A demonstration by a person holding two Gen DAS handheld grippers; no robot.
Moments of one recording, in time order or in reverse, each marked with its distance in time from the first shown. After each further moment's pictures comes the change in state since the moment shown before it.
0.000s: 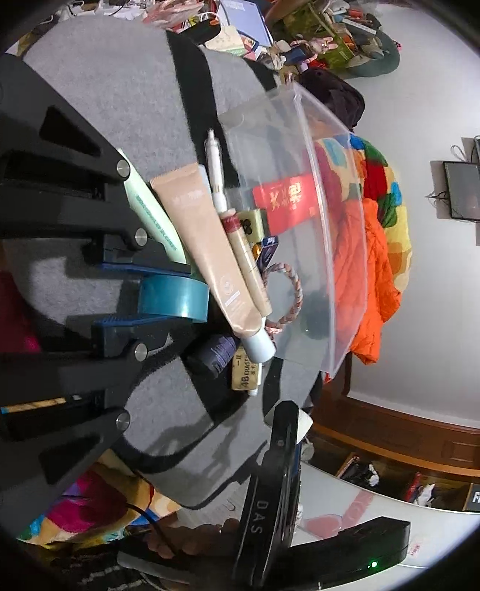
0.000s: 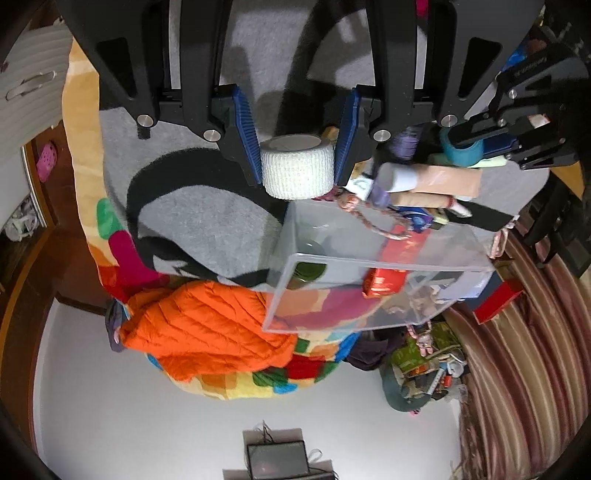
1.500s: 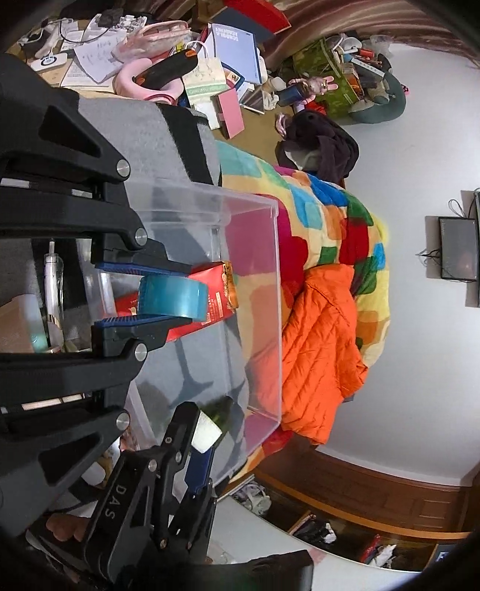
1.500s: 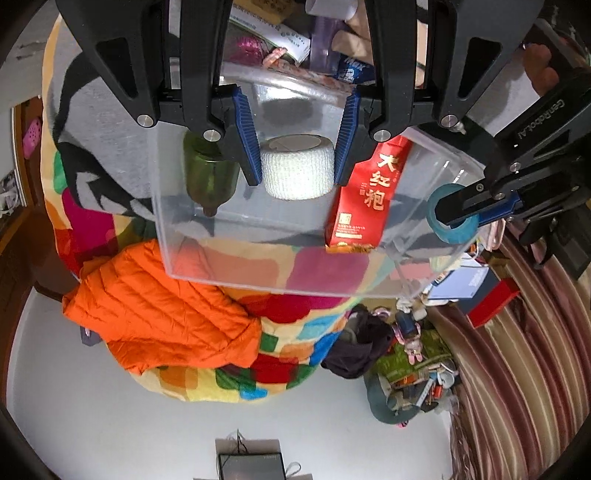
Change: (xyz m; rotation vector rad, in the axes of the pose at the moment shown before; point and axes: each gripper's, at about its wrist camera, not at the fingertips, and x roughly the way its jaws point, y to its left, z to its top) left arm 0.039 0.092 0.111 -0.117 -0.035 0.162; right arm 0.096 0.050 0.084 -0.022 0.069 0.032
